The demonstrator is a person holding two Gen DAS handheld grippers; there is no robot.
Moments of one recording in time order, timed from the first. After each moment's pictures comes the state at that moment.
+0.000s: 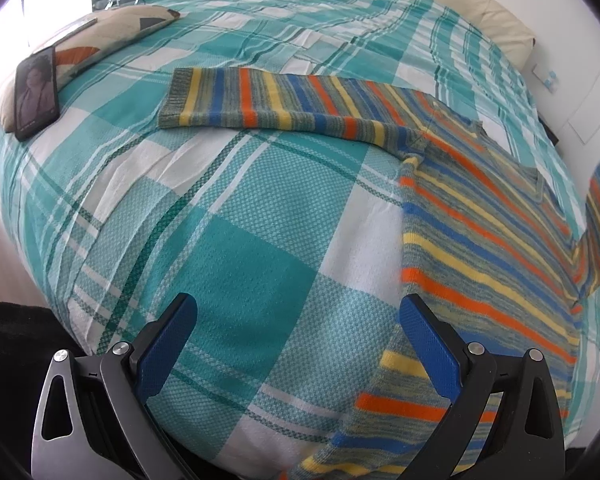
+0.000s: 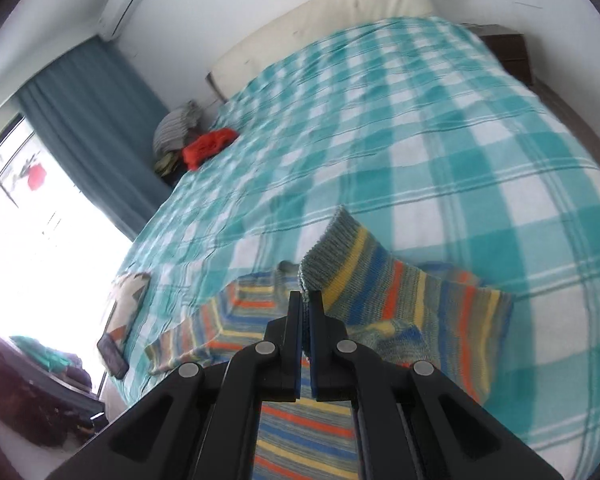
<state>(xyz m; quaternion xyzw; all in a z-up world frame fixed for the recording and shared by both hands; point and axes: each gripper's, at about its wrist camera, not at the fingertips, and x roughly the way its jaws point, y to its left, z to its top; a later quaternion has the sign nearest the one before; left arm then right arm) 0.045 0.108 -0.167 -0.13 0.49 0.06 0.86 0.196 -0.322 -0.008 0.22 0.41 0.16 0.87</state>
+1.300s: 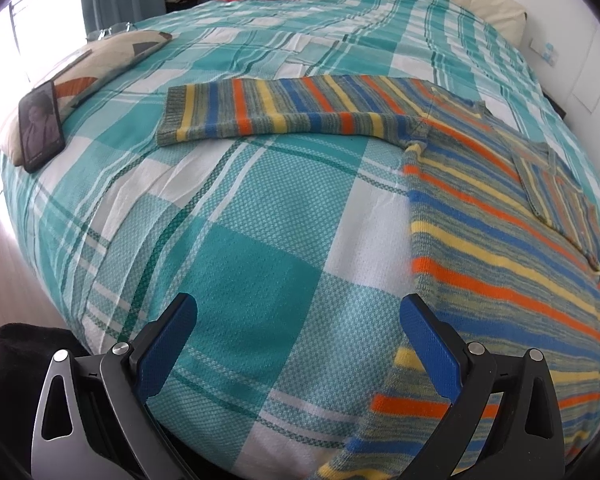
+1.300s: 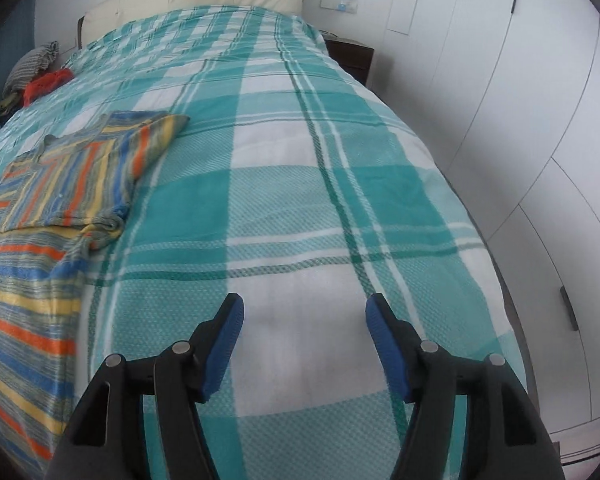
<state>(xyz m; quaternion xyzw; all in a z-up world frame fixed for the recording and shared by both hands) 0.043 0.094 -0.170 -0.07 0.48 0.07 0.87 0.014 -0.448 -0.150 0.02 0.45 -0.20 0.87</state>
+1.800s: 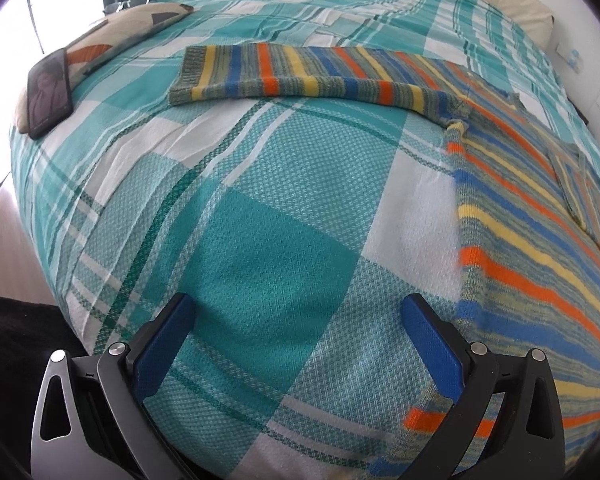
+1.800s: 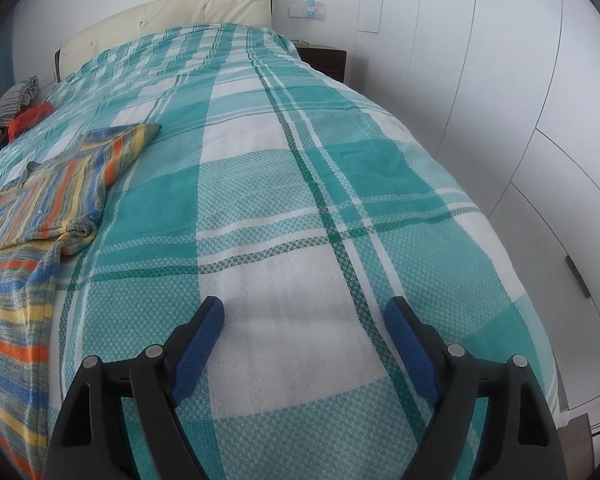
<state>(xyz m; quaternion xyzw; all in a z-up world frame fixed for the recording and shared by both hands) 0.046 0.101 -0.199 -0.09 0.50 0.11 0.85 0.002 -0.453 -0.175 0.06 0.41 -0.23 0.88</state>
